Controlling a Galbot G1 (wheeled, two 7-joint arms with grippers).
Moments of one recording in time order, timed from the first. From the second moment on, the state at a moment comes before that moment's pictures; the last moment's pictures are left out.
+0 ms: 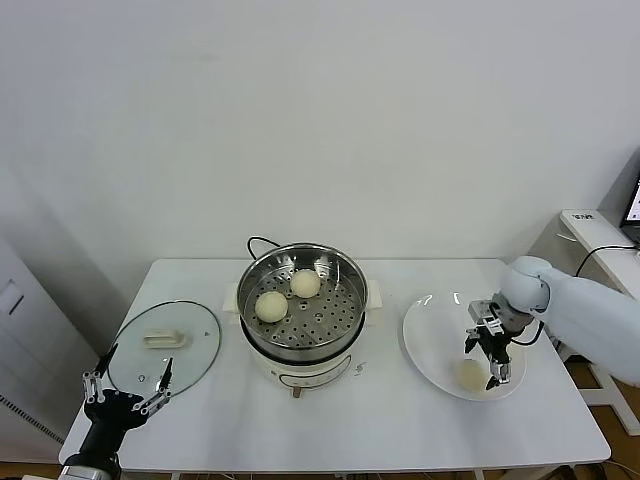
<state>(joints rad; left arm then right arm) 1.76 -1.53 -0.85 -2.29 0.21 0.03 0.25 0.06 0.63 -0.98 1.21 -0.03 -0.11 -1.22</state>
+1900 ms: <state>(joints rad) 1.76 -1.56 -0.87 -2.30 0.18 0.00 0.25 0.50 1.16 -1.16 1.38 -0.10 0.50 -1.23</state>
